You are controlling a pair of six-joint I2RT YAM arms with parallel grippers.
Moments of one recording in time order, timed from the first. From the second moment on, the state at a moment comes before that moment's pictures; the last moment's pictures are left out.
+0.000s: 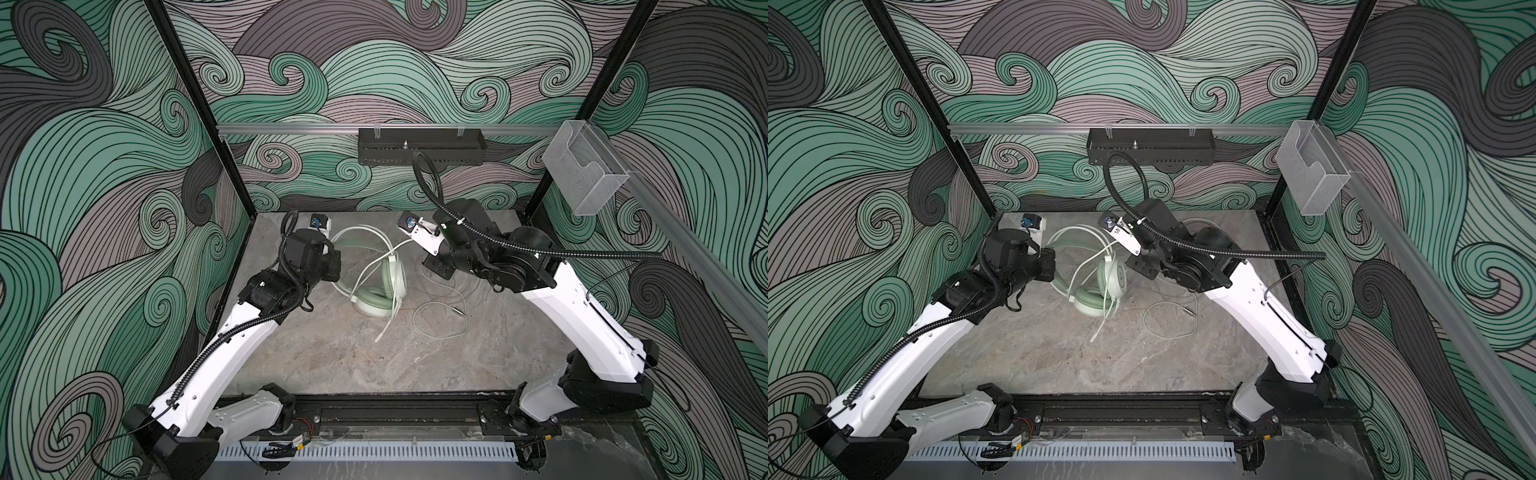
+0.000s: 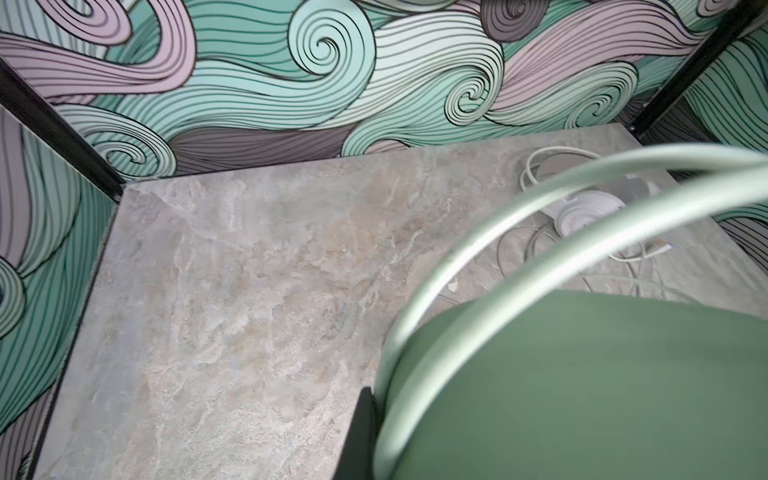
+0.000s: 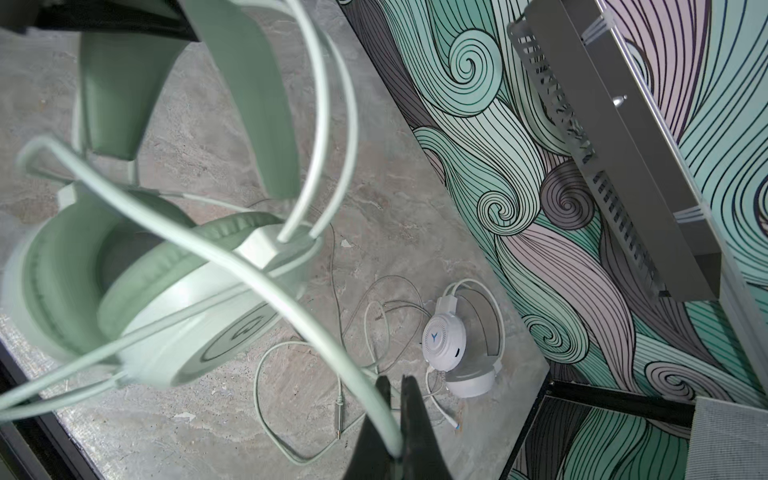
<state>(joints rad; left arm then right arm) -0.49 1.08 1.21 -0.71 -0.22 -0.22 0.89 1.55 2.07 -1.26 0.35 -0.38</state>
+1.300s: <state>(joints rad) -0.49 1.02 1.34 -0.59 0.21 -0.45 0.61 1.32 1.50 -0.70 -0.15 -0.14</state>
